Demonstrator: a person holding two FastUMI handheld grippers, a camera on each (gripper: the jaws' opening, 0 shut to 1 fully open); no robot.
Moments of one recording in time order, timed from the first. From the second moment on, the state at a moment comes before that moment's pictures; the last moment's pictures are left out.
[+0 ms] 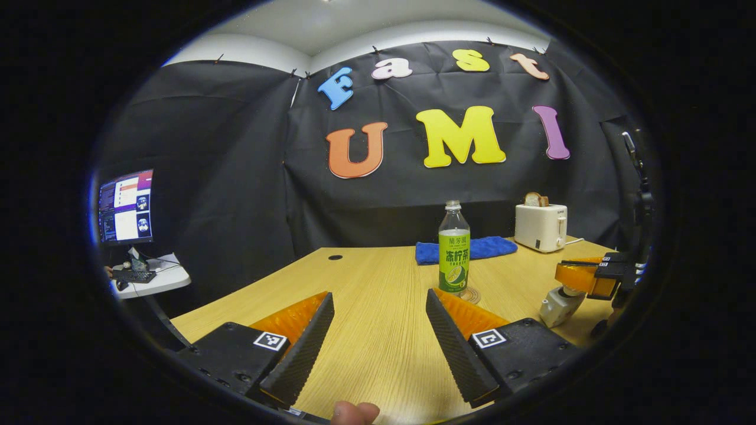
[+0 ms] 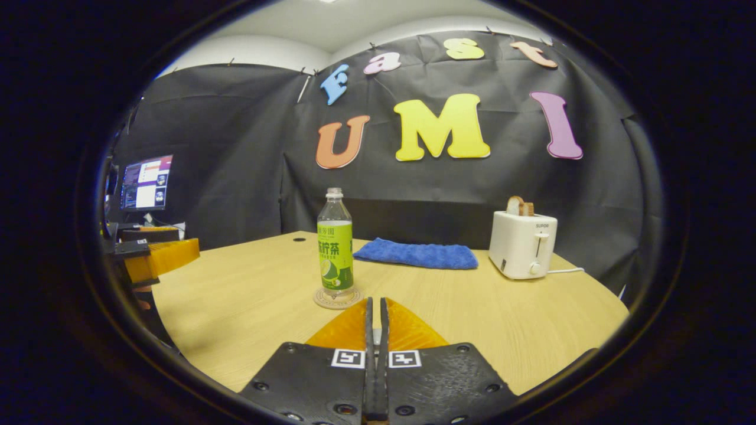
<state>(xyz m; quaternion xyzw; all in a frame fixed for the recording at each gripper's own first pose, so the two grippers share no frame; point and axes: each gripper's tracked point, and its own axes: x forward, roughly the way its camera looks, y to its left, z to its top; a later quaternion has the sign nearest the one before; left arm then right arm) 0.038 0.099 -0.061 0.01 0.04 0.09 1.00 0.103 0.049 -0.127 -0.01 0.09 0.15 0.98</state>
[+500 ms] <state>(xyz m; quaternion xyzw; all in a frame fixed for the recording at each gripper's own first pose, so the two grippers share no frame) 0.036 0.098 -0.056 0.01 0.03 0.08 1.00 0.112 0.048 -0.132 -0.03 0.07 0.14 0.99</state>
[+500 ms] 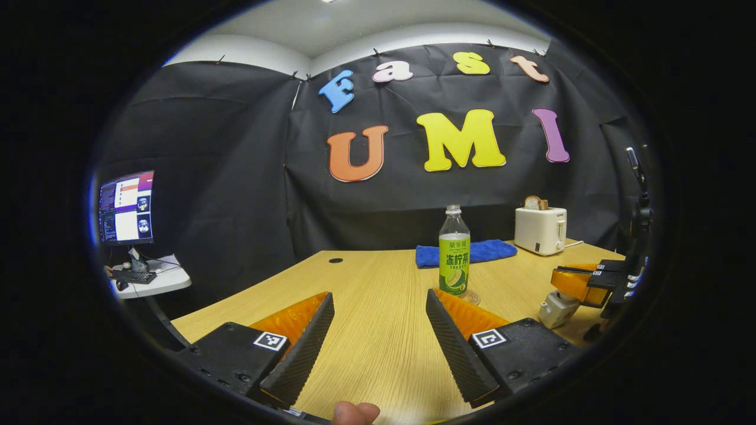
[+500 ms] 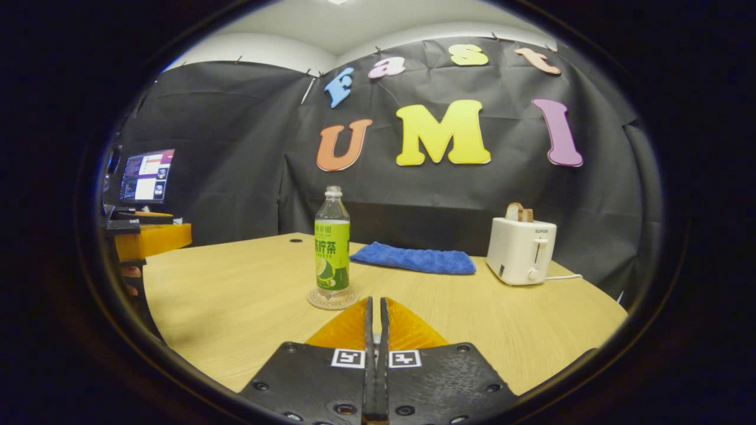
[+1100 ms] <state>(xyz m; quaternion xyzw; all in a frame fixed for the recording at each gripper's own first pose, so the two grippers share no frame) 0.035 0.095 -0.054 0.01 0.03 0.08 1.00 0.113 0.048 -0.135 -0.03 0.07 0.14 0.99</state>
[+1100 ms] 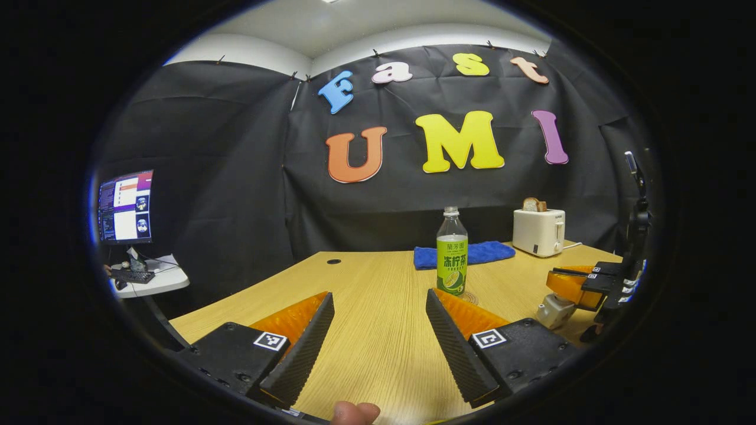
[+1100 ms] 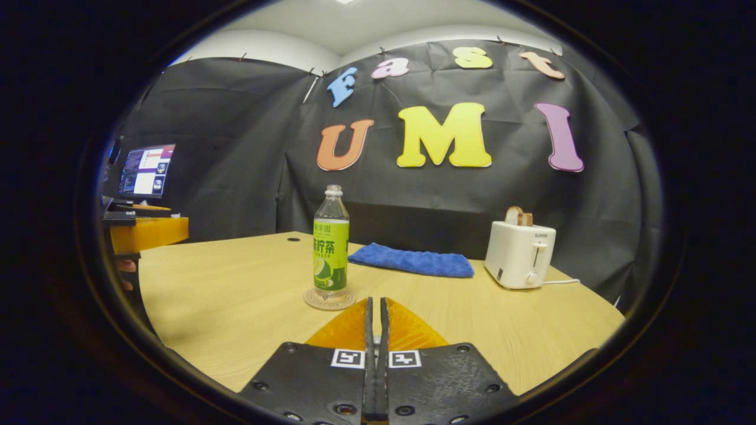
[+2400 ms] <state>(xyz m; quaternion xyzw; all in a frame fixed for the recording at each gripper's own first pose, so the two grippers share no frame) 0.029 0.072 -0.025 -0.02 0.00 0.06 1.00 0.092 0.020 -0.082 0.02 0.03 0.08 1.00</state>
